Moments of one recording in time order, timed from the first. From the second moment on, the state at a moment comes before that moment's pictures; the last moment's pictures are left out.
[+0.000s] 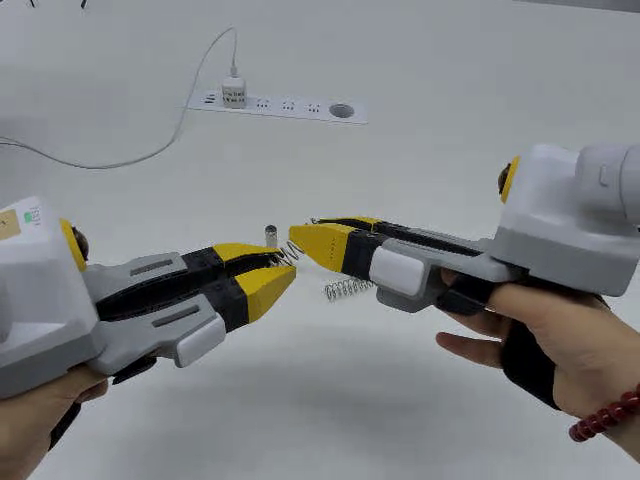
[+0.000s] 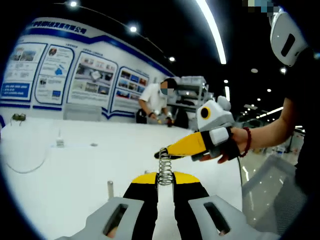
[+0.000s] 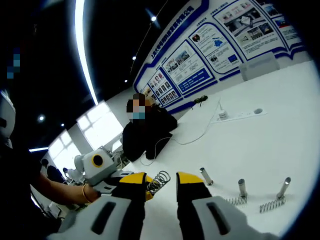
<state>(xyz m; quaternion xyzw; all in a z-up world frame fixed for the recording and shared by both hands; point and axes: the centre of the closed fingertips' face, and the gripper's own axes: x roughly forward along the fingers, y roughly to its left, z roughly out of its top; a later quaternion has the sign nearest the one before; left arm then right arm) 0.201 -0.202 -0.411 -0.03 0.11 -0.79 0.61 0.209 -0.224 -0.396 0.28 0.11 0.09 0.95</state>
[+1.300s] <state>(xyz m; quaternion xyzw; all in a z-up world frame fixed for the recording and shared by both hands) 0.203 -0.179 -0.450 0.12 0.10 -0.76 0.63 0.234 -0.237 -0.392 0.17 0.09 0.06 0.98</state>
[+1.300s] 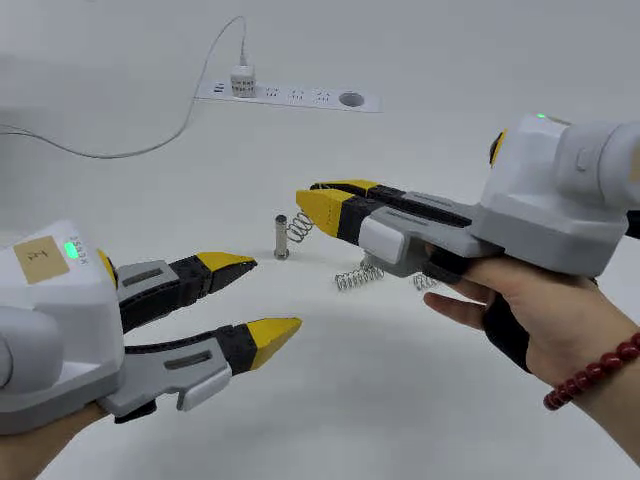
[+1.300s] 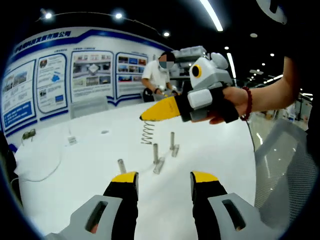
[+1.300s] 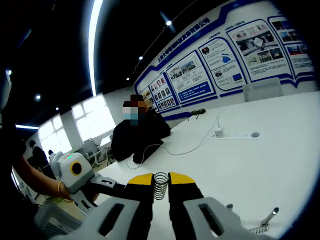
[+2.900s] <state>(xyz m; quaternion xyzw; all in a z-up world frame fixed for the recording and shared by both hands) 0.221 -0.163 -0.476 0.12 0.17 -0.70 0.69 0.291 -0.265 -0.442 0.04 0.10 -0.02 0.99</state>
